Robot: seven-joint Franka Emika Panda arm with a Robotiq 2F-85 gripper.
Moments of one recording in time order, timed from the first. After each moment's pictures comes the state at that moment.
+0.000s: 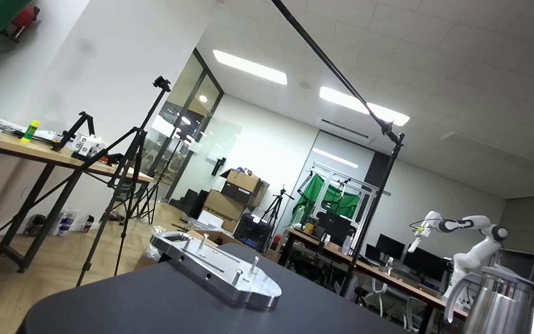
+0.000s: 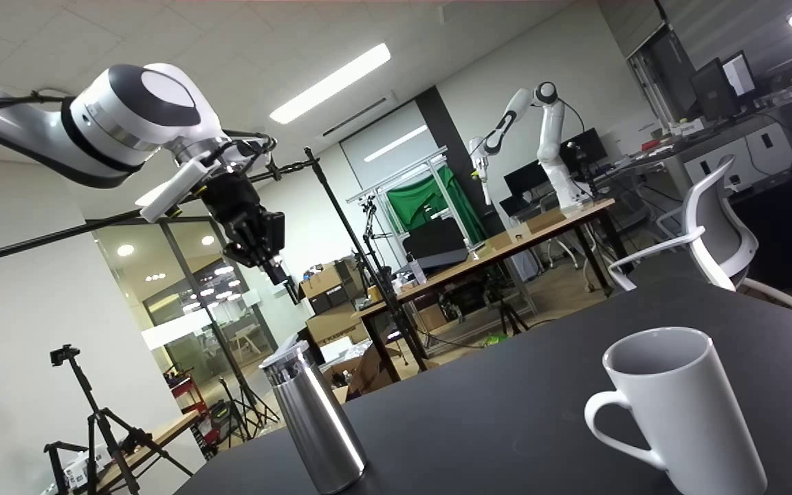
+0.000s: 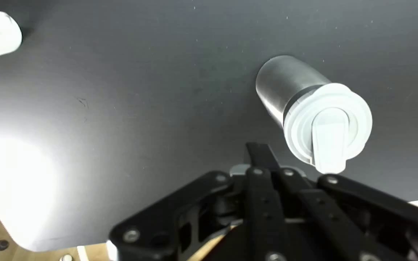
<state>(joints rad) 0.01 -0.02 0.05 -1.97 -0.05 2.03 0.18</state>
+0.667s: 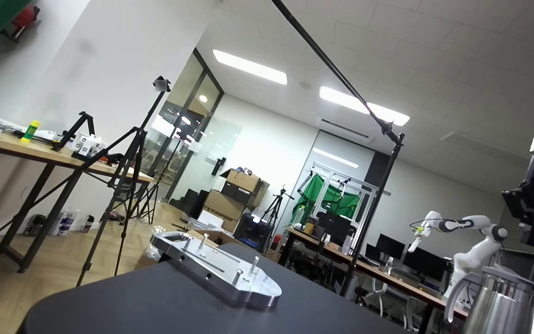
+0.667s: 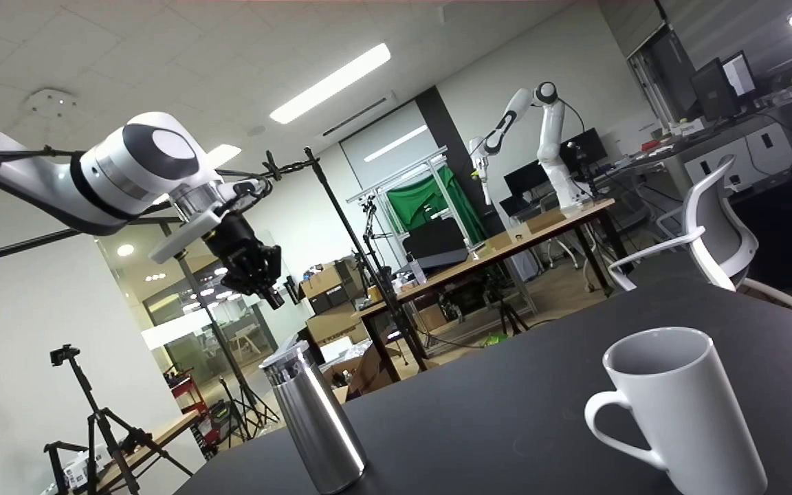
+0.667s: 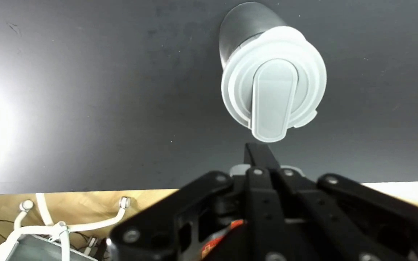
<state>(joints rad) 0.08 0.08 0.08 -1.97 -0.08 2.25 0.18</state>
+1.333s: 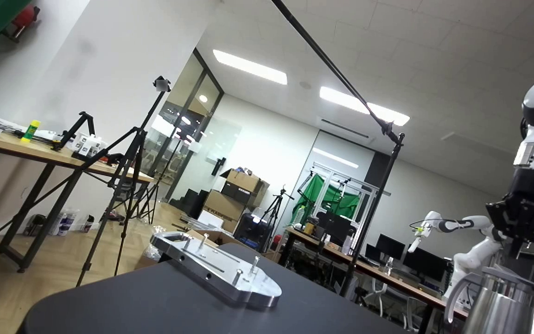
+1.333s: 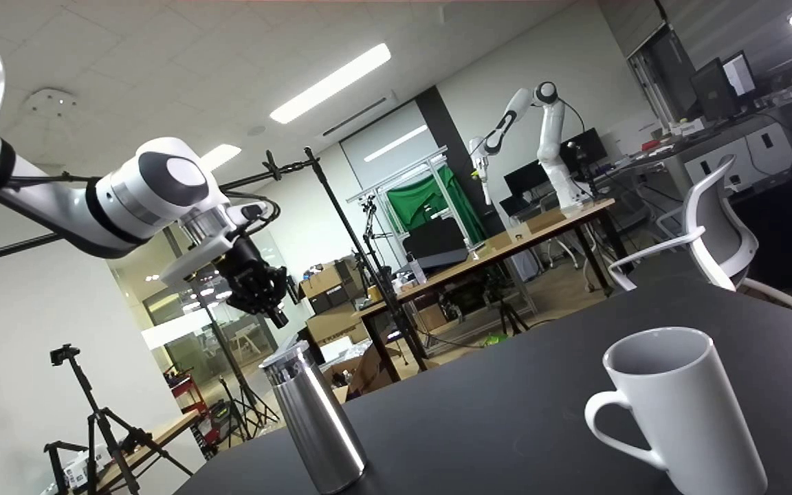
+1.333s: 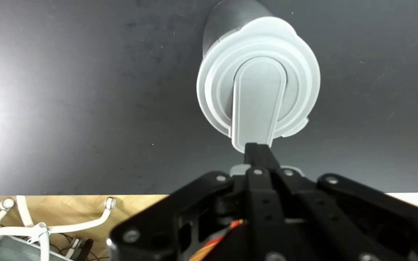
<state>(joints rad) 0.10 0.15 0.09 -1.97 -0.08 2.32 0.17</state>
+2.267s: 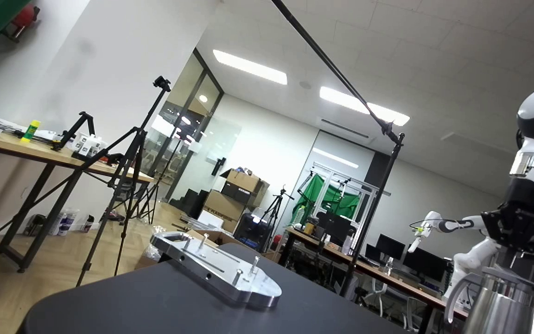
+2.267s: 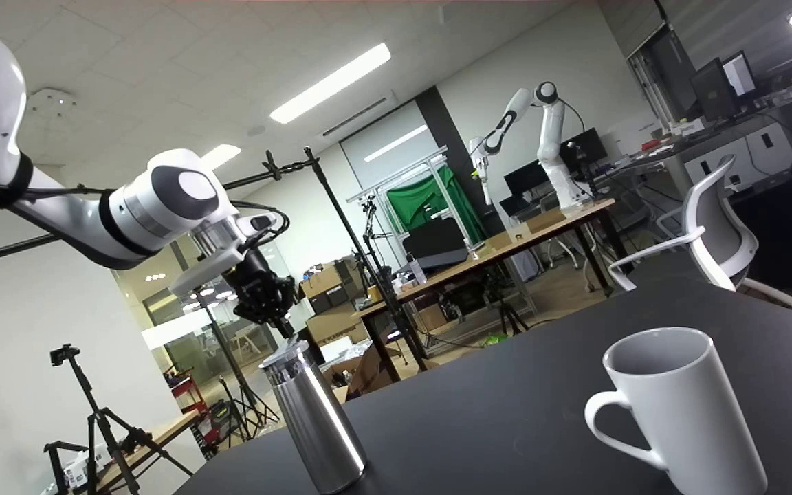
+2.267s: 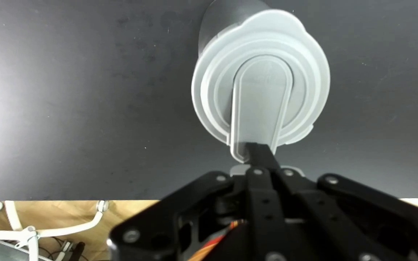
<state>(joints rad) 0.10 0.19 0.08 -1.97 -0.06 2.36 0.14</state>
